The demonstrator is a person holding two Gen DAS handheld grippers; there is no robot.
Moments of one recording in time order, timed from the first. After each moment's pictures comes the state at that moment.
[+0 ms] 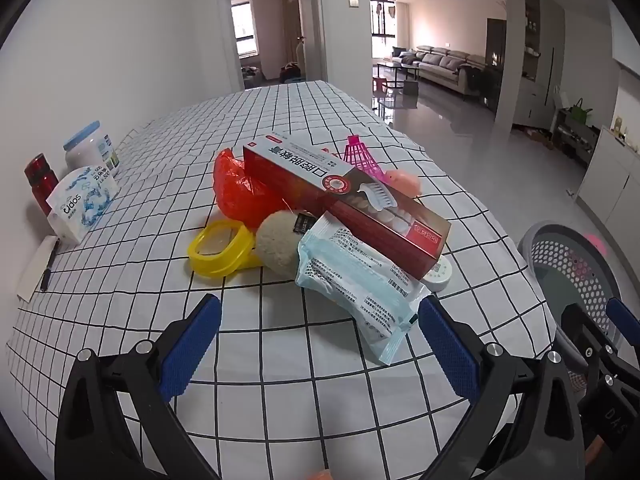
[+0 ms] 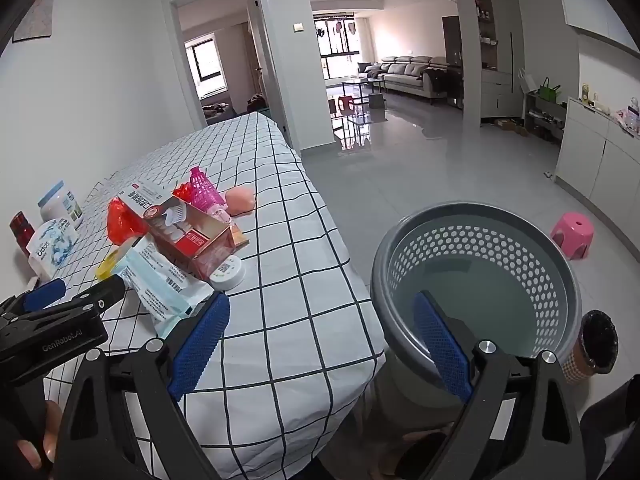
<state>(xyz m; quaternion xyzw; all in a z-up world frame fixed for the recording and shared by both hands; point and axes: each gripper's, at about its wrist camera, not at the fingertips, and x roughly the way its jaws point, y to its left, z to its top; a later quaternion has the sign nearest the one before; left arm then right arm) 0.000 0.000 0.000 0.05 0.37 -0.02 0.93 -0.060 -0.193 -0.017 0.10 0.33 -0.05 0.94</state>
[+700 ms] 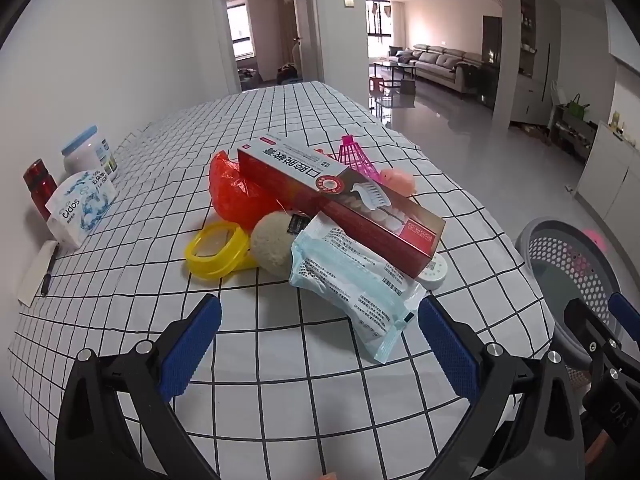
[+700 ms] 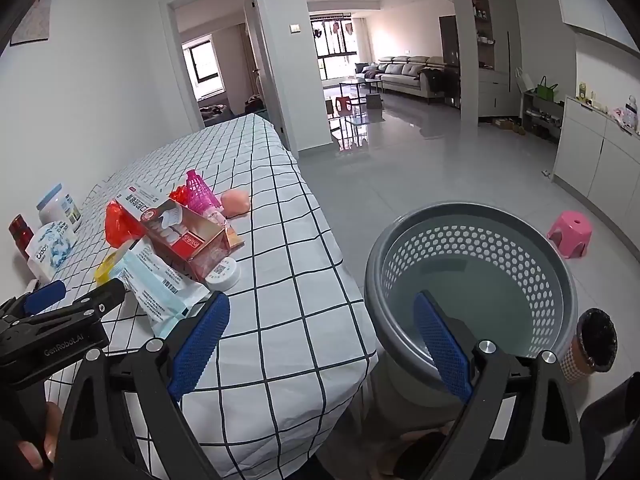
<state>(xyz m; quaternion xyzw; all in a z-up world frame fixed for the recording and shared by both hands) -0.002 -0.005 0.001 0.05 0.37 -0.02 0.93 -0.062 -0.197 -0.014 0.10 0.33 -0.05 0.94</state>
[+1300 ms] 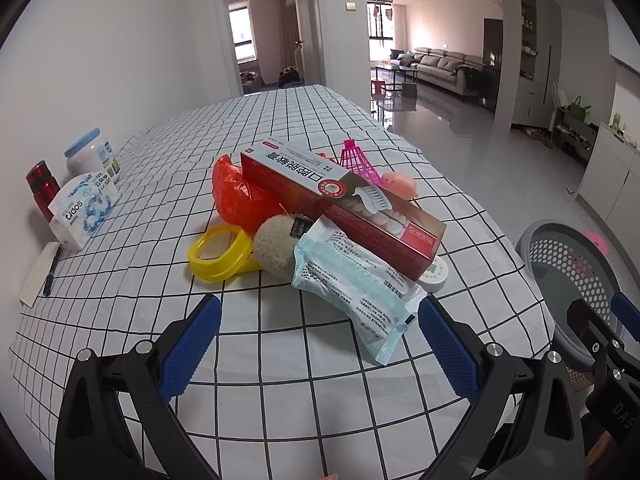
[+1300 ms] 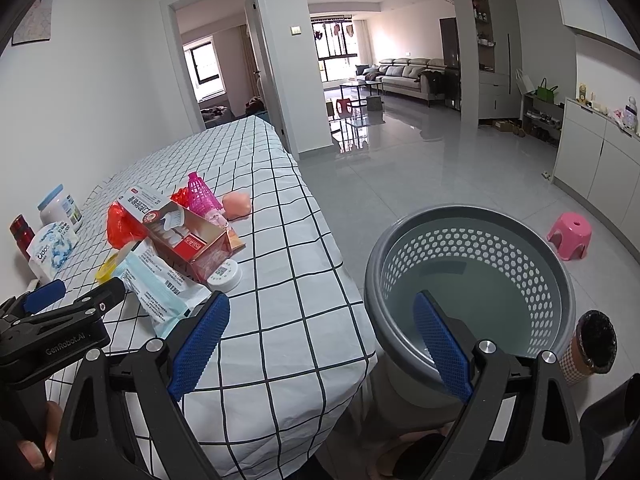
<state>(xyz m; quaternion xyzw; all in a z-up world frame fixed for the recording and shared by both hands) -0.003 -0.004 0.003 0.05 0.36 -0.02 0.93 -0.064 -0.199 -0.012 0.10 0.33 -0.05 0.94</state>
